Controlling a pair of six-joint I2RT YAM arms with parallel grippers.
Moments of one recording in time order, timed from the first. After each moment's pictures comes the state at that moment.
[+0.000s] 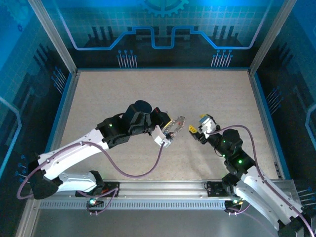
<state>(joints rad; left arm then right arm) -0.91 1.23 1.19 -0.46 0.03 1.66 0.52 0.54 0.36 0.06 -0.03 -0.30</state>
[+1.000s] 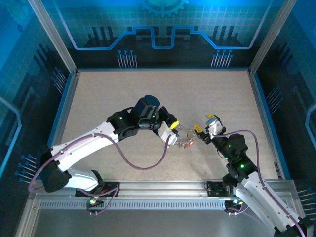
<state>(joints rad) -0.87 1.37 1.24 -0.45 0.23 1.48 0.44 0.44 0.28 0.12 -0.09 -0.28</state>
